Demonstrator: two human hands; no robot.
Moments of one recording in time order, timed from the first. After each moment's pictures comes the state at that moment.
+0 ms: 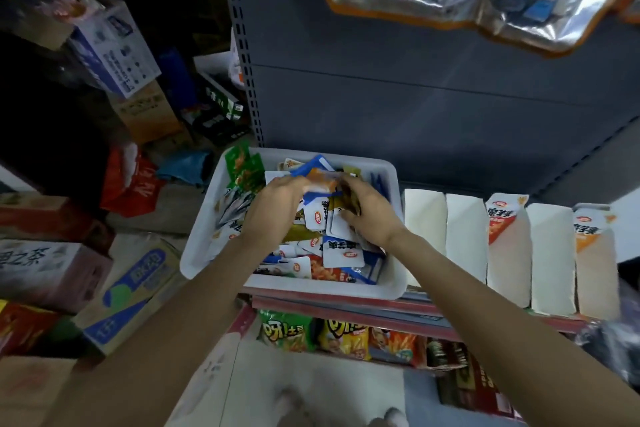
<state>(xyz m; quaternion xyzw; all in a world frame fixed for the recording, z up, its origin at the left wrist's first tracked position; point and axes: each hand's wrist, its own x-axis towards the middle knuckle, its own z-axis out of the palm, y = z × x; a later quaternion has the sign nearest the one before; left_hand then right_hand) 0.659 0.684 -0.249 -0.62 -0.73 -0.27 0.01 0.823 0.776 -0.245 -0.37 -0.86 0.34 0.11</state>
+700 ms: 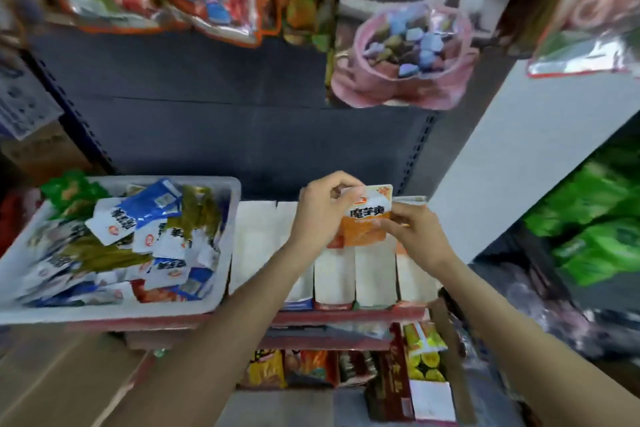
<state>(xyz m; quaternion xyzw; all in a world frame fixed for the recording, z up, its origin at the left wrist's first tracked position) 0.991 0.820 -0.183 -0.53 -0.59 -0.55 -0.26 1.156 0.870 -0.199 -0.44 -0.79 0.35 0.25</state>
